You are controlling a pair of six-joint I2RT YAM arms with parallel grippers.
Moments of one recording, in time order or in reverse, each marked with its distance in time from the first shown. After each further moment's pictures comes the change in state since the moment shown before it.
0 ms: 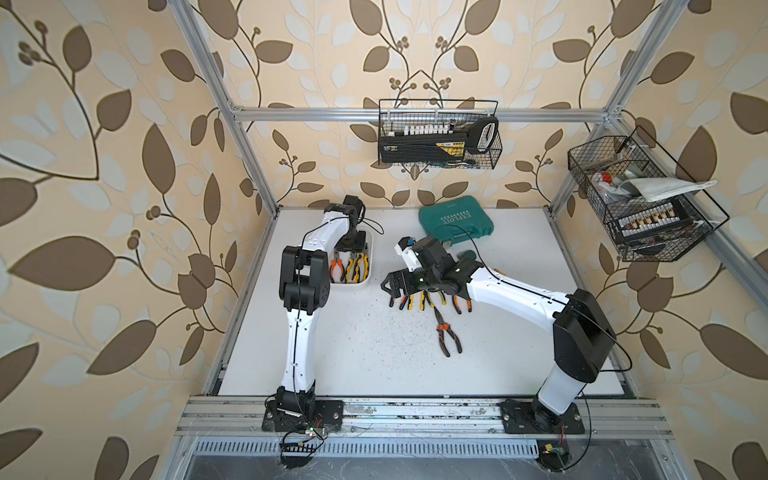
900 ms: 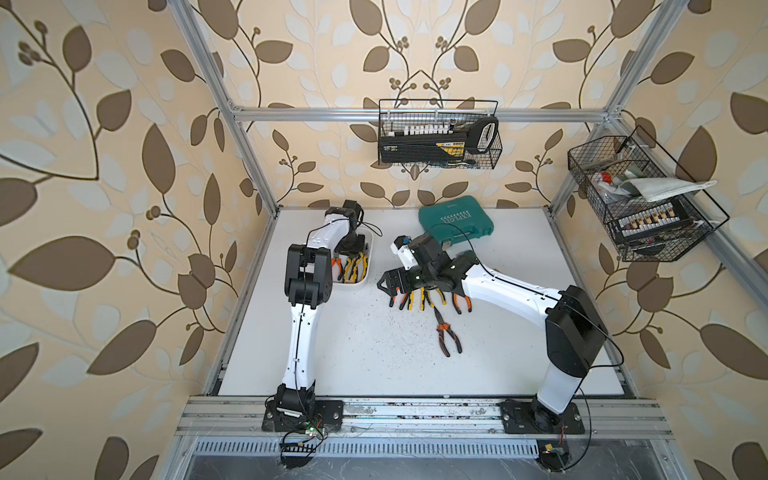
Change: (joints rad) left arm 0.027 0.105 0.071 0.006 0.031 0.016; right arm 0.000 0.040 0.046 -0.011 -0.027 -0.002
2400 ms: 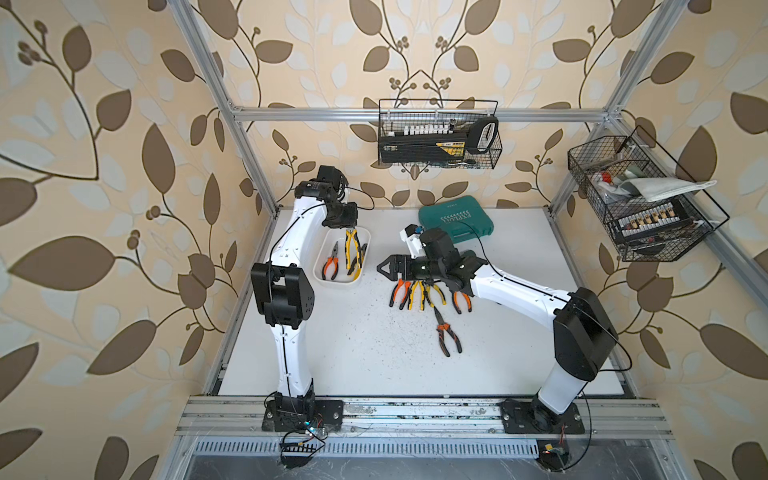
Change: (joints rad) left arm 0.026 -0.379 0.044 -0.109 0.270 -0.016; right arm -0.050 -0.048 -0.066 0.226 -0.072 0.219
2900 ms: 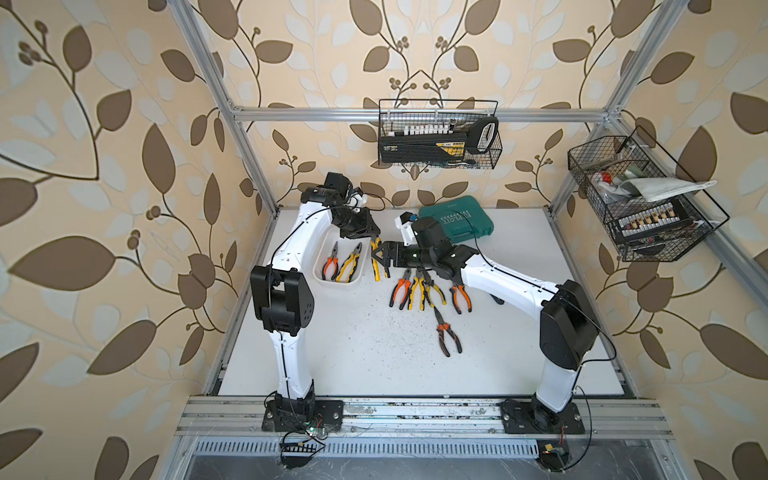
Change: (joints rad) left arm -0.045 -0.052 -0.137 0.010 0.343 -0.148; right arm 0.000 0.119 0.204 -0.058 0.064 0.008
